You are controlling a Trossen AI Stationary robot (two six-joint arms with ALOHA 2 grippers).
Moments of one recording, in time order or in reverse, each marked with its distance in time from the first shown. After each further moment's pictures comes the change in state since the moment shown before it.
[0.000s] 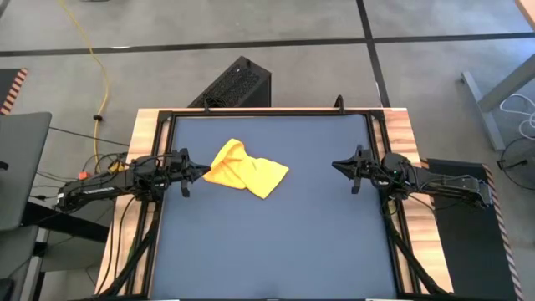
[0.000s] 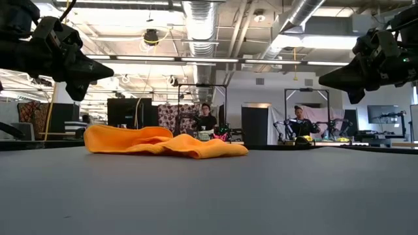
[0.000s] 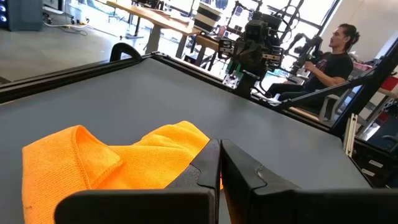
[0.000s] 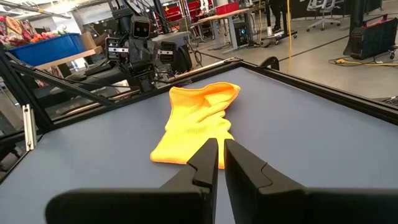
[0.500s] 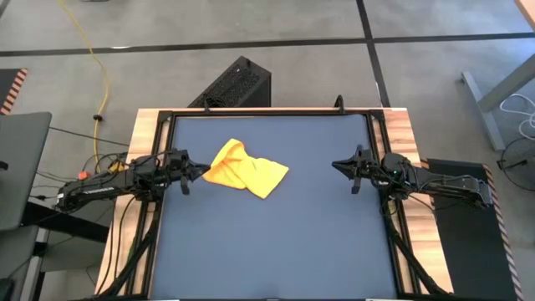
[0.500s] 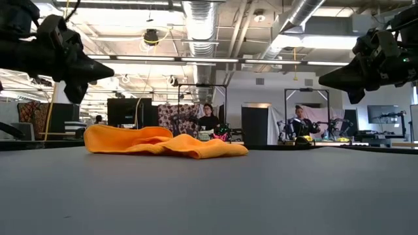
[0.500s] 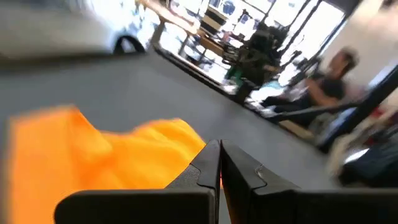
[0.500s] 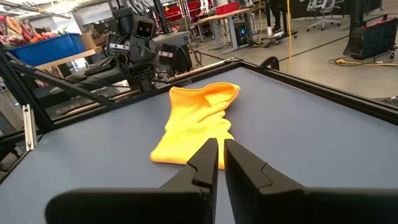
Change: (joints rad) left arm -0.002 0.000 0.000 0.003 0.000 -0.194; right arm 0.000 0.000 0.000 0.000 0.000 0.000
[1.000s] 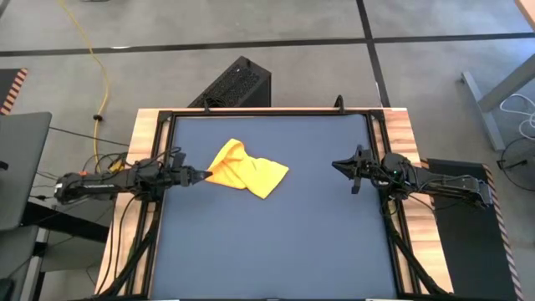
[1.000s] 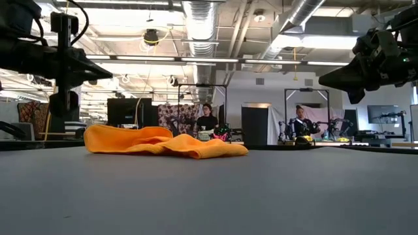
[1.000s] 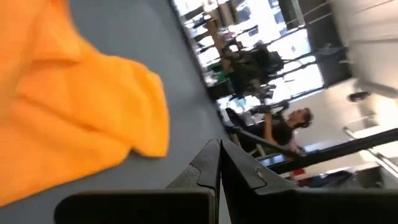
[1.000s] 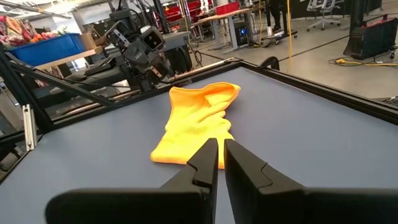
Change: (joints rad) left arm -0.129 0.081 -0.001 0.061 -0.085 -0.572; right arm 0.000 0.000 0.000 0.001 0.000 0.011
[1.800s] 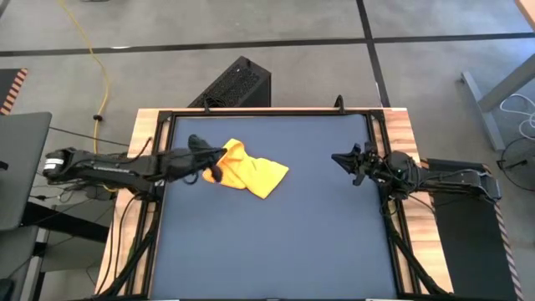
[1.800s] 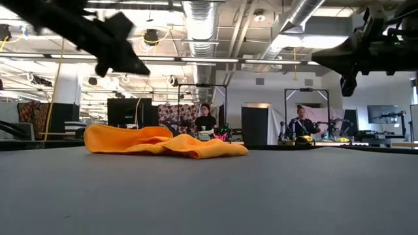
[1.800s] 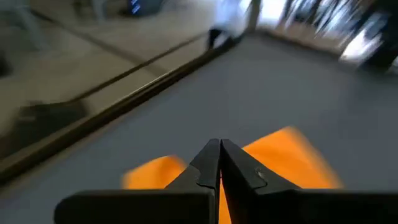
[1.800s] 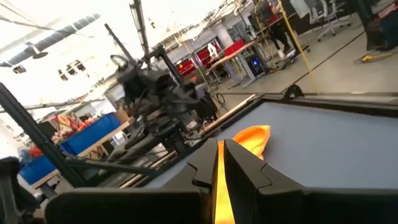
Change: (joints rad) left arm 0.026 0.825 0.462 0.031 -0.443 0.906; right arm 0.024 0.211 -0.001 0.436 0.037 0.296
